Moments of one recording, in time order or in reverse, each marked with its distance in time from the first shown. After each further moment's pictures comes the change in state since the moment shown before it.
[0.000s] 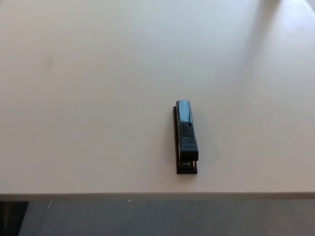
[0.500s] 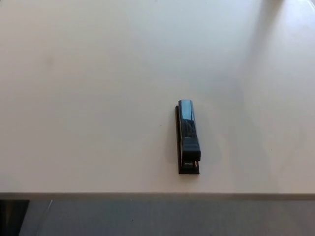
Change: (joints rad) left_arm -0.008 0.000 -0.001 0.011 0.000 0.000 0.000; right_arm -0.260 0.335 0.496 -0.395 -0.026 0.127 -0.025
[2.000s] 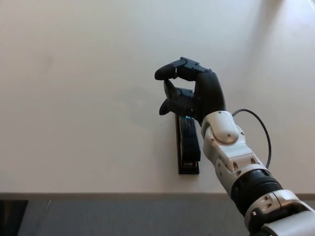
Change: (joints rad) left_arm -0.002 0.008 0.007 0.028 -0.012 -0.044 -0.008; right_arm -0.102 0.552 0.384 0.920 -0.333 -0.041 -0.159
